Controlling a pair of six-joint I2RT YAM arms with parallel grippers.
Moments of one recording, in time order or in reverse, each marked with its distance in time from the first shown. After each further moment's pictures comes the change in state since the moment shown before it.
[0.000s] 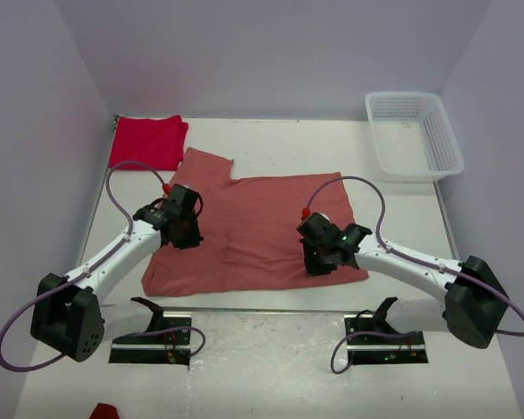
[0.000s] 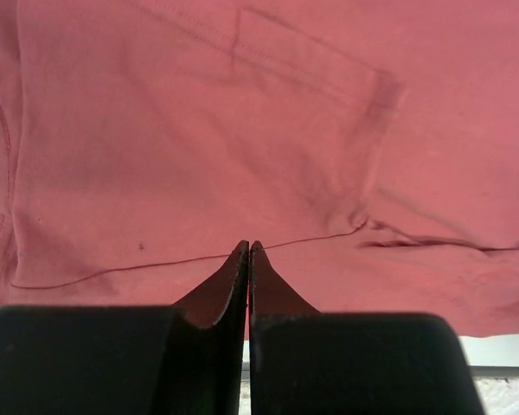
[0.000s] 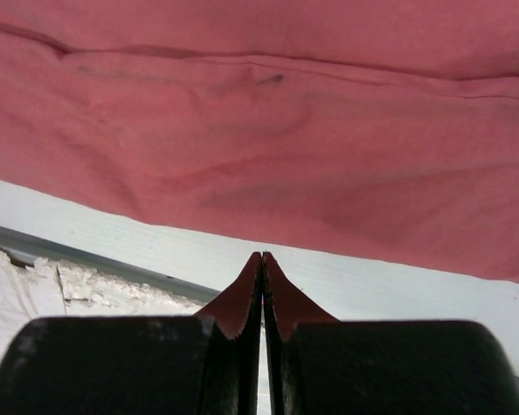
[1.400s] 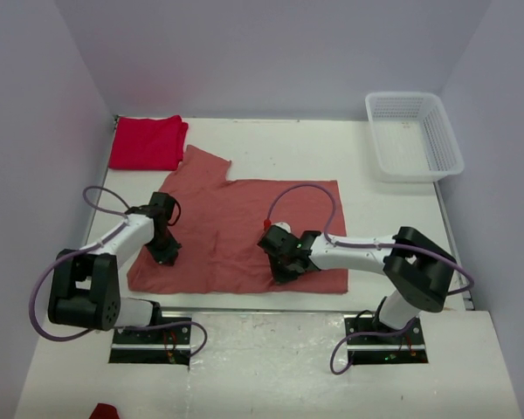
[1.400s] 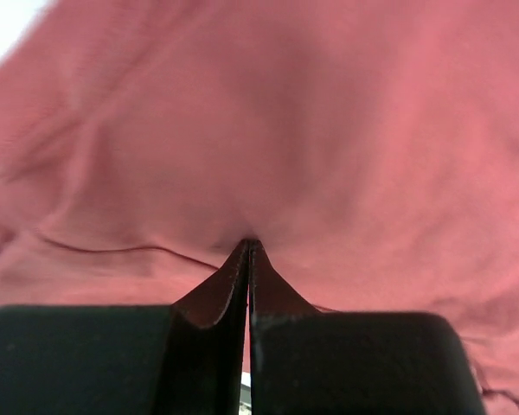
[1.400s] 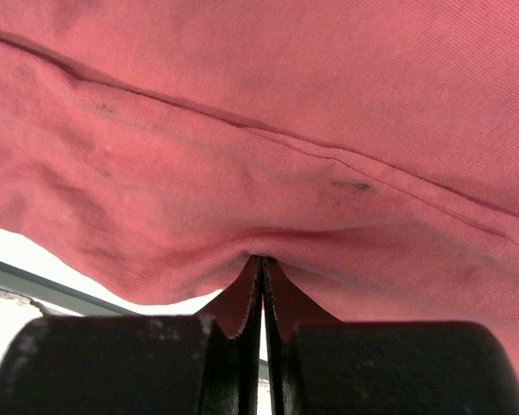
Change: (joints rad) left arm 0.267 0.172 -0.117 -0.030 -0.066 -0.151; right arm 0.208 0.366 0.108 0.233 0.023 0.064
